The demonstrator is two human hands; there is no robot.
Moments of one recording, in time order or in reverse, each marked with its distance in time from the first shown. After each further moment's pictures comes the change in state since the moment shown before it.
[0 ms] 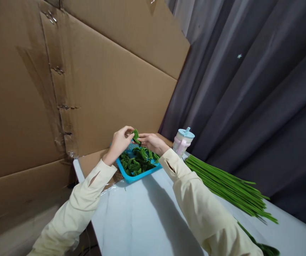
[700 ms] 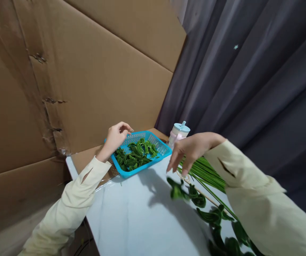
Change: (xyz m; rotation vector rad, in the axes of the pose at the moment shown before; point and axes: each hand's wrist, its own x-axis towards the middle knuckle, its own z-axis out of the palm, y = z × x) left_hand -0.003 0.007 0.001 -0.250 -0.056 -0.084; right_hand -0.118 -0.077 -0.059 -0.836 -0.515 0.451
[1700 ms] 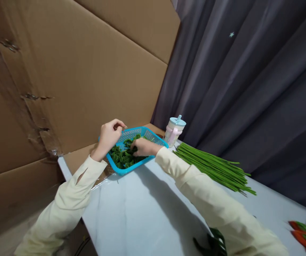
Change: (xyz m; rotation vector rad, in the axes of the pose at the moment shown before) left_hand -0.004 0.004 0.001 0.274 0.049 0.039; right_hand 0.143 0.007 0.029 -0.643 0.568 -0.277
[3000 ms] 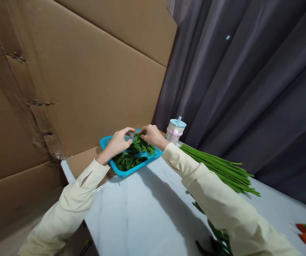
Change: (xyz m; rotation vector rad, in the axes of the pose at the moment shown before) left_hand -0.005 -0.002 0.013 0.055 -0.328 0.136; right_hand -0.011 0.007 -0.036 0.161 0.338 0.178
